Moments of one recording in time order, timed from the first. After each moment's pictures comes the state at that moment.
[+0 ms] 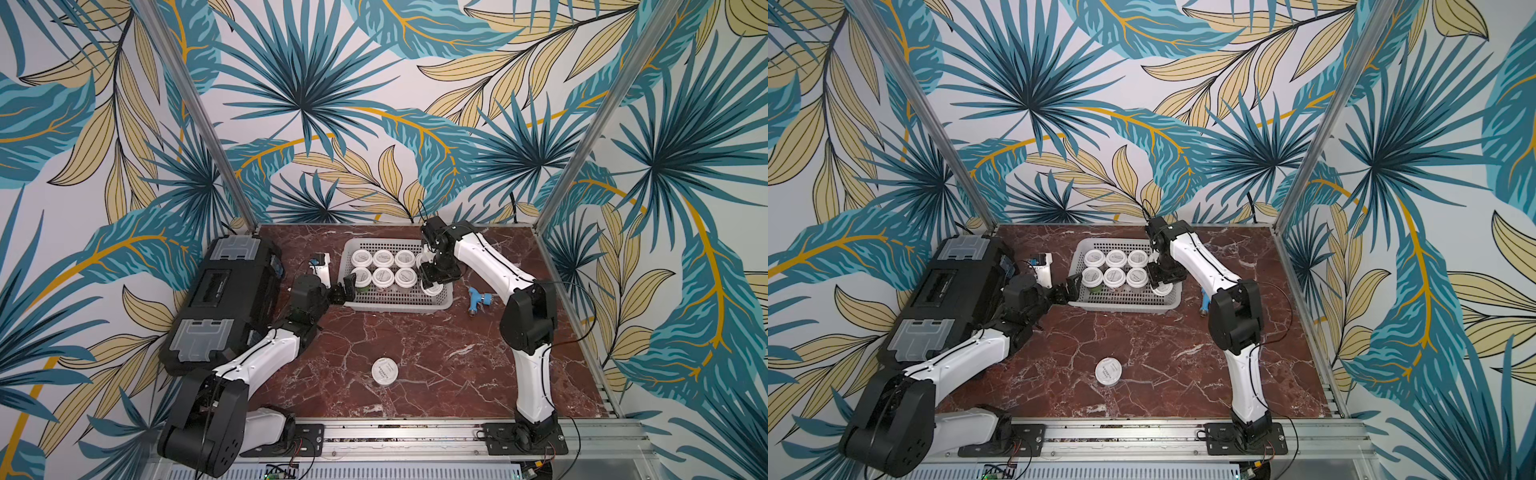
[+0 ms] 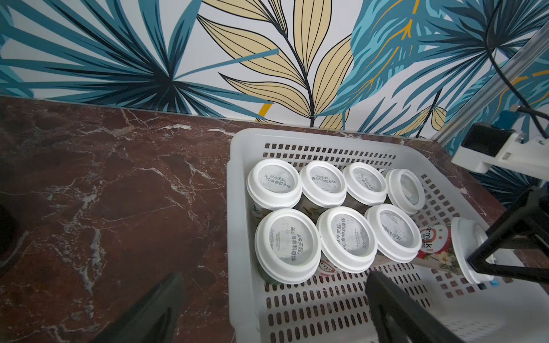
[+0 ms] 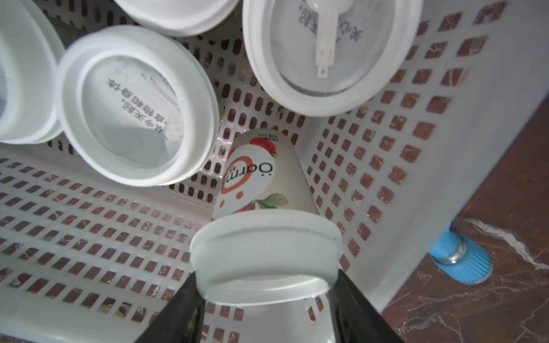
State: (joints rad) left arm -0.27 1.27 0.59 0.37 0.03 -0.30; right arm 0.44 2.15 2.04 -1.31 0.03 0.16
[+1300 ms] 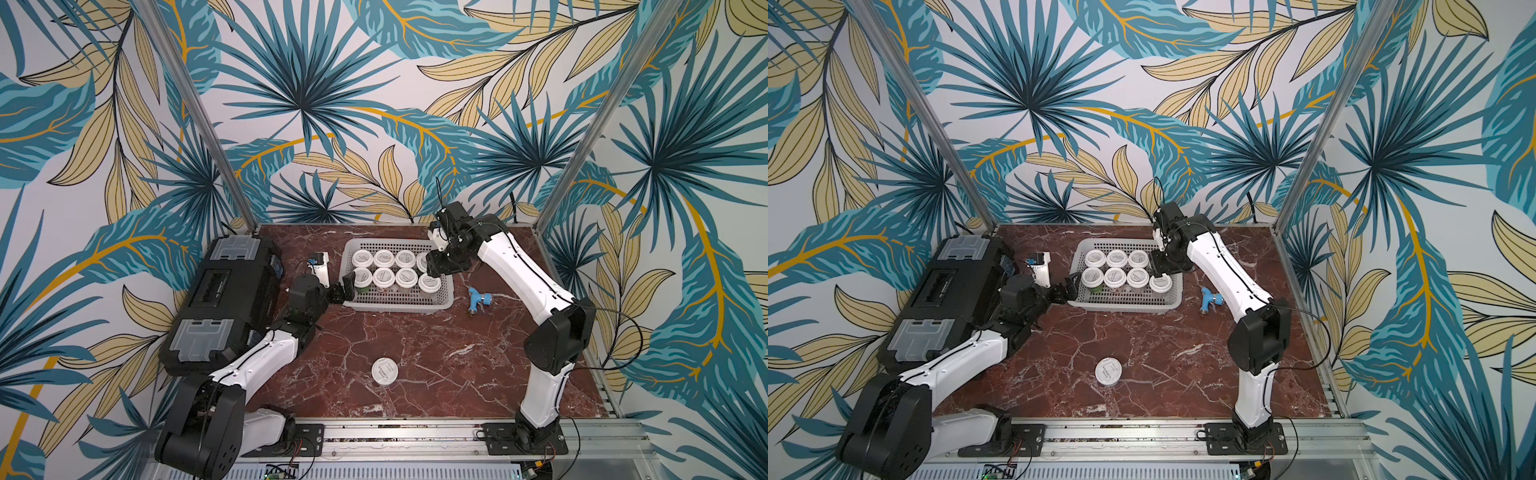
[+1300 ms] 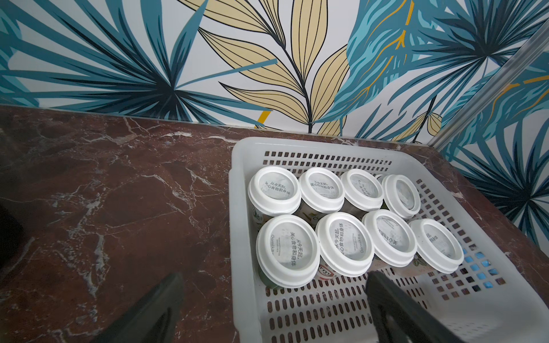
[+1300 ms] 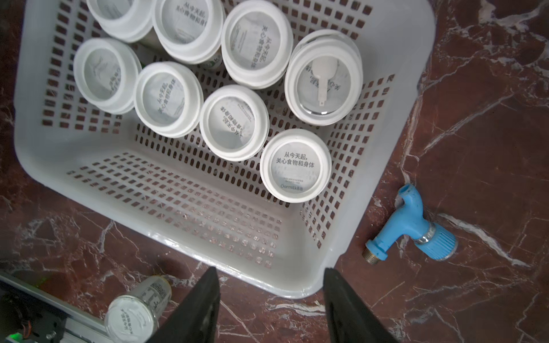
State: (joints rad) left arm -0.27 1.25 0.59 0.36 0.03 -0.30; right arm 0.44 1.90 1.92 -1.24 -0.05 0.17
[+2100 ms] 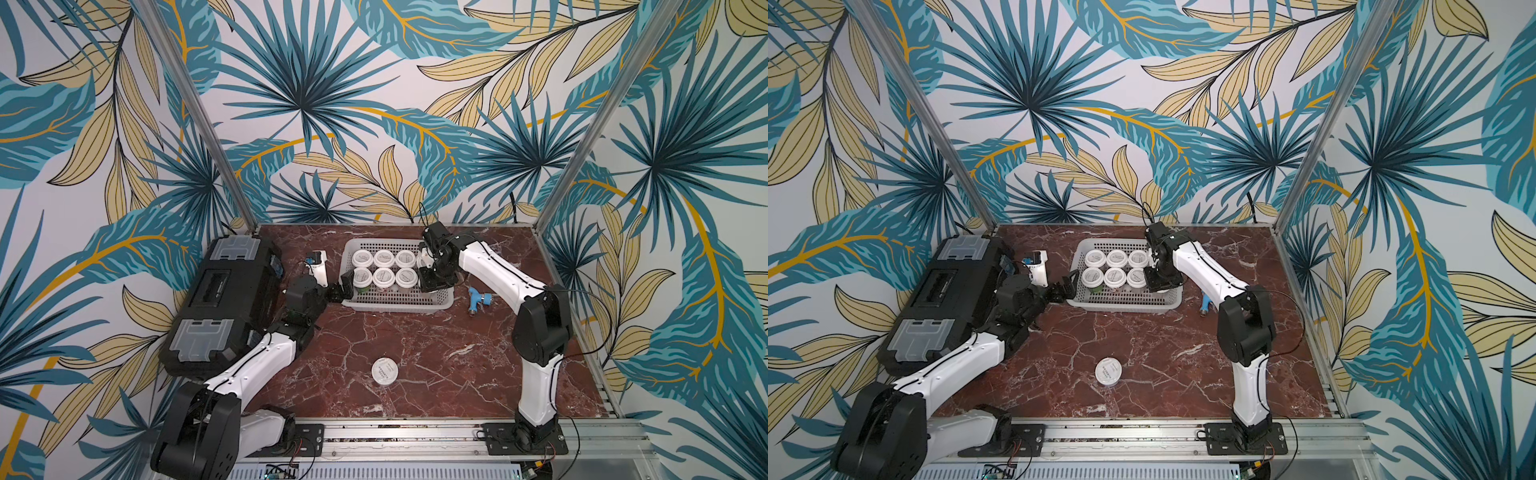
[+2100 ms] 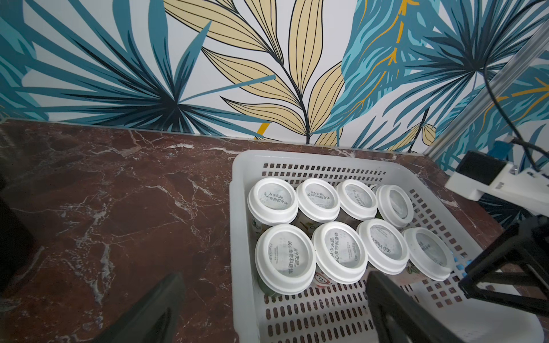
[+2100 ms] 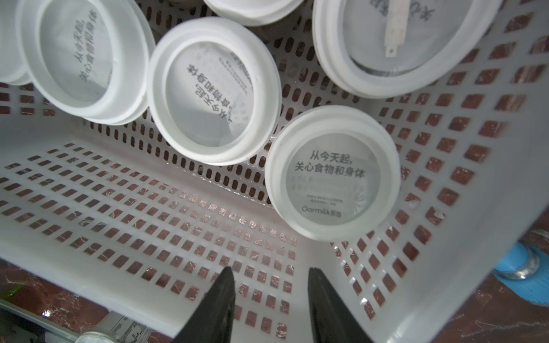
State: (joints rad) left arm -0.27 1.20 0.59 0.36 0.03 -0.30; right arm 0.47 2.01 1.81 -1.12 -0.07 0.21
